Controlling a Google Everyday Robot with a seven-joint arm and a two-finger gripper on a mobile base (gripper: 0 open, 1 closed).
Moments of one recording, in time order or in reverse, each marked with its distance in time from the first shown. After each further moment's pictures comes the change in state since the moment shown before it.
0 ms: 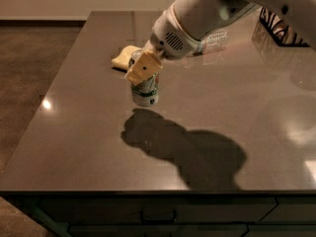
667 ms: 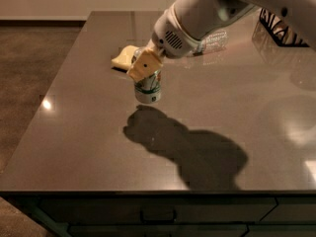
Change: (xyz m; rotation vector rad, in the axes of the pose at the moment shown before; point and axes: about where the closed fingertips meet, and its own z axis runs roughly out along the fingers) arm 0.003 -0.014 -0.002 0.059 0.003 0.051
